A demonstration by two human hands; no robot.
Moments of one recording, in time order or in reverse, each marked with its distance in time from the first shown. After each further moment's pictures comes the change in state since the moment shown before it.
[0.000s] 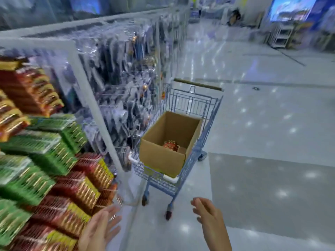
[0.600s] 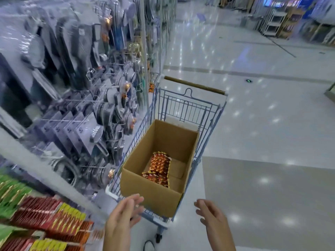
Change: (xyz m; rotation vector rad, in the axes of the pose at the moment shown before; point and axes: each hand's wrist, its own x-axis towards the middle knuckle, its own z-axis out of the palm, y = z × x) left_hand 0.207 0.039 0.197 0.189 -0.158 0.017; right_hand 0.229 -0.071 0.045 -0.032 0.131 0.099
